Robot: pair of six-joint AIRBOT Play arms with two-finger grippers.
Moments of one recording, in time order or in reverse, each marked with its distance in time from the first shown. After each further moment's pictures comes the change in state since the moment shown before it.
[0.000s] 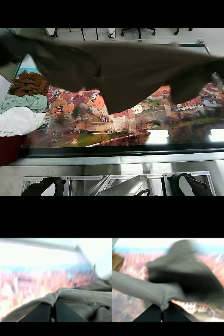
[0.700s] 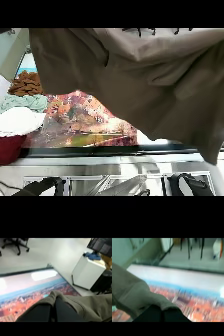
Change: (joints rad) left arm -0.238 -0.167 0.315 -0.016 -0.073 0.000; right arm 0.152 0.063 0.111 -0.005 0.251 -0.031
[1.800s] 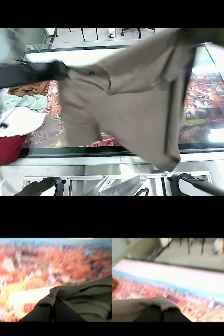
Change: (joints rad) left arm 0.018 -0.025 -0.590 0.272 -0.032 -0.094; right arm 0.195 -0.514 0.021 -0.021 0.207 -0.169
